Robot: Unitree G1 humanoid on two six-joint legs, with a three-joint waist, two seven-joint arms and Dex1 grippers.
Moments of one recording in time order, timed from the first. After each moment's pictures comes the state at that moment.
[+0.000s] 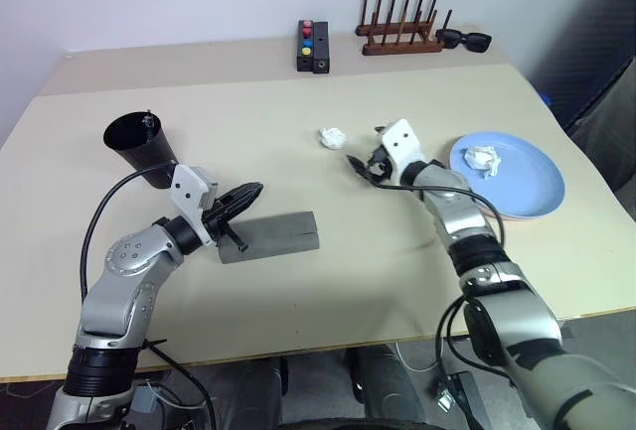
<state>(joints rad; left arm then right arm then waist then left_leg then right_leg) -0.15 0.50 0.09 -0.25 -0.44 0.32 -0.68 -0.86 -0.24 0.08 0.86 -0.08 -0.16 0.50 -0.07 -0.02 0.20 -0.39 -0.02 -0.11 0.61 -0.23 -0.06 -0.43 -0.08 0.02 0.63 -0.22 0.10</state>
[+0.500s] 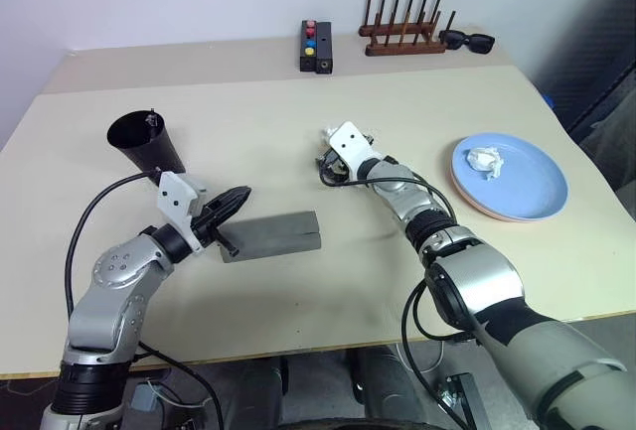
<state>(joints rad) -0.07 0.51 0.14 -0.32 -0.44 0.32 -0.63 -1.08 -0.12 0.15 1.29 -0.22 -0.26 0.27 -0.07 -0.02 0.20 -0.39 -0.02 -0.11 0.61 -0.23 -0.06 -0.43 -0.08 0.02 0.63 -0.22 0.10</state>
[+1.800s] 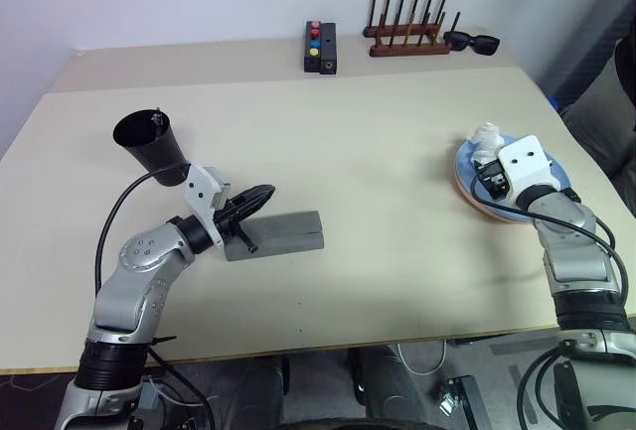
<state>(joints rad) -0.18 0.48 0.05 -0.23 -0.44 0.33 -0.70 -0.41 -0.63 -0.15 0.26 -0.09 0.16 0.32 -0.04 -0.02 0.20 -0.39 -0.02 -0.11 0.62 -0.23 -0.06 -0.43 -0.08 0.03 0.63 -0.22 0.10</state>
